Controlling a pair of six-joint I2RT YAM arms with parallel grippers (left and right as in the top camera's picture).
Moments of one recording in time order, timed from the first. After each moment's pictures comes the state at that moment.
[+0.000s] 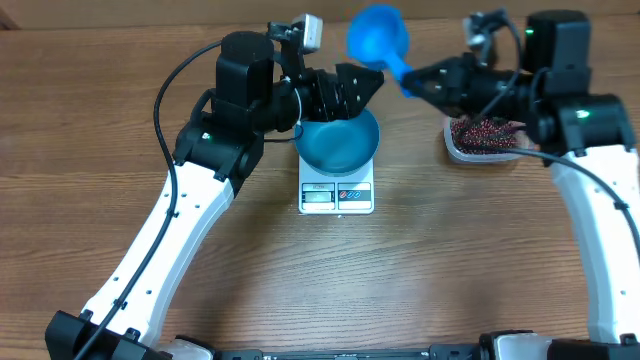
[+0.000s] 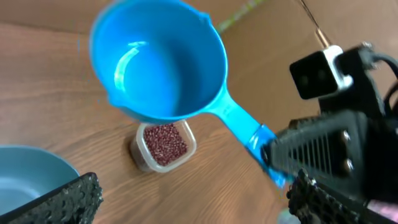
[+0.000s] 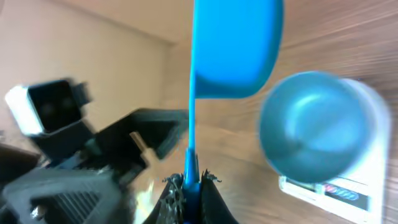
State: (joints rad) left arm -0.39 1.53 1.40 -0.23 0.63 -0.64; right arm 0.07 1.50 1.60 -0.82 -0.84 0.57
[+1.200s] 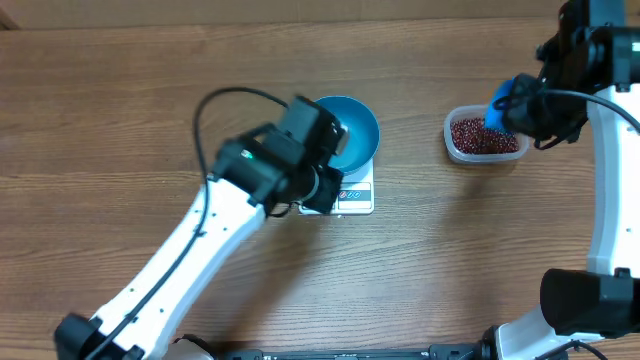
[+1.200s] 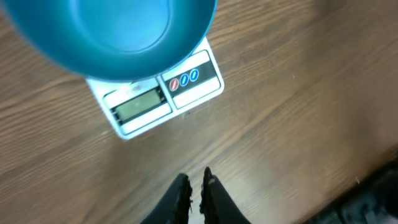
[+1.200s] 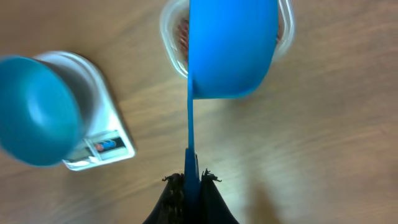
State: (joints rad) left arm -0.60 1.52 1.41 -1.03 0.15 -0.23; right arm -0.07 1.76 2.03 -1.64 -0.08 0.29
